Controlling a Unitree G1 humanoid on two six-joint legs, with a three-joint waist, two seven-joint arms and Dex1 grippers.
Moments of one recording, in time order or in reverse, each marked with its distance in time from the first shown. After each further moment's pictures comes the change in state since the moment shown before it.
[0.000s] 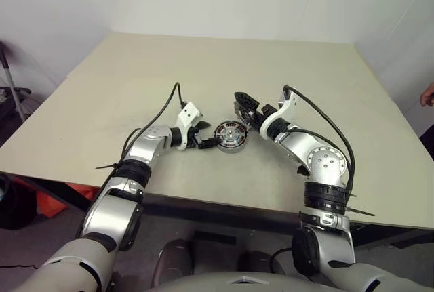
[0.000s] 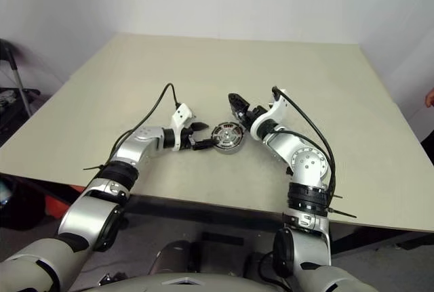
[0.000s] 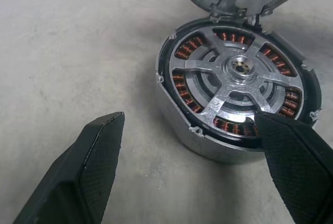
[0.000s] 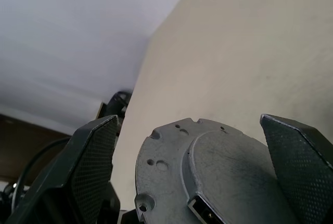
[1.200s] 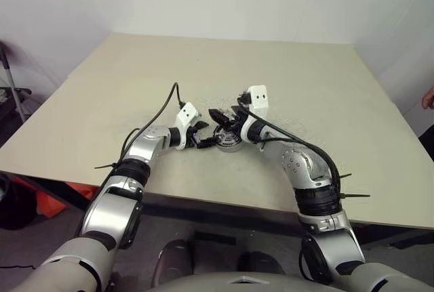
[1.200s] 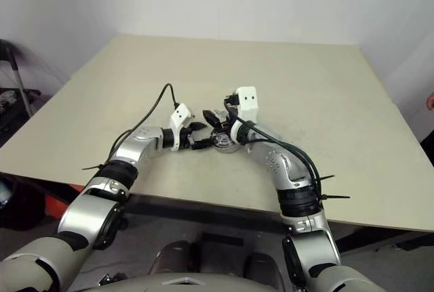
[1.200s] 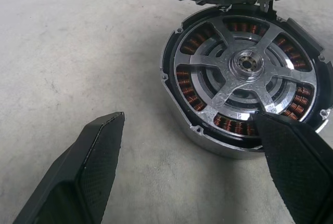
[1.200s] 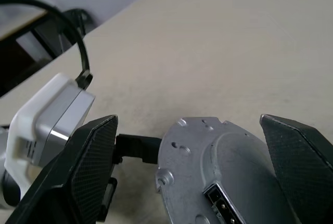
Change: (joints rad) left arm -0.013 0.003 0.002 0.035 0.001 -0.017 0.012; right arm 0.008 -0.108 0.440 -0.103 -0.542 -0.151 0.245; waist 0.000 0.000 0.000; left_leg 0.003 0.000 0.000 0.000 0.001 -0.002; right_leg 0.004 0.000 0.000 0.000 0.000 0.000
